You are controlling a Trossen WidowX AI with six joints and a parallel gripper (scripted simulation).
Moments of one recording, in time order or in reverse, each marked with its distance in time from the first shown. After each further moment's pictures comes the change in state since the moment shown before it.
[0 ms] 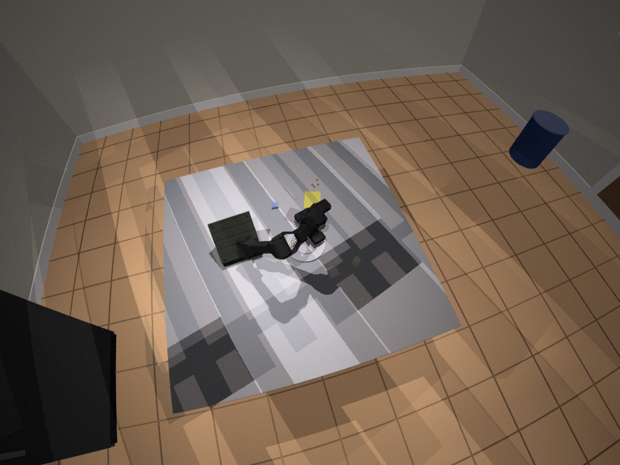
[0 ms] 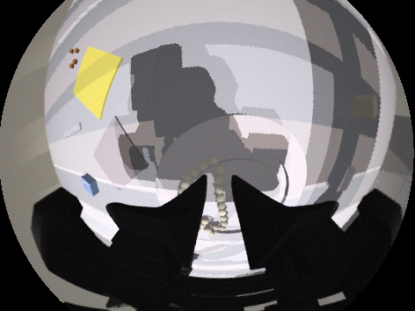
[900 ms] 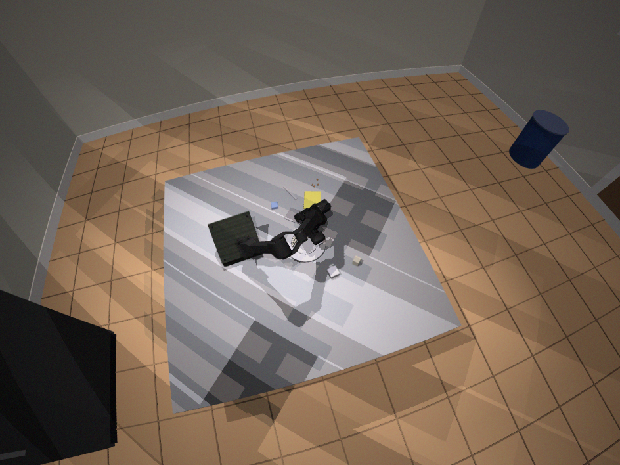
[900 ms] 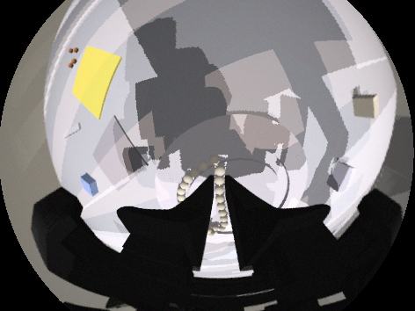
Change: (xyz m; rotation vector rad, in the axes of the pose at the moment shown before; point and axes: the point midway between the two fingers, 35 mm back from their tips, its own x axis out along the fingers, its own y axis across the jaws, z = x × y) arm 0.002 0.000 0.000 0.000 0.002 0.000
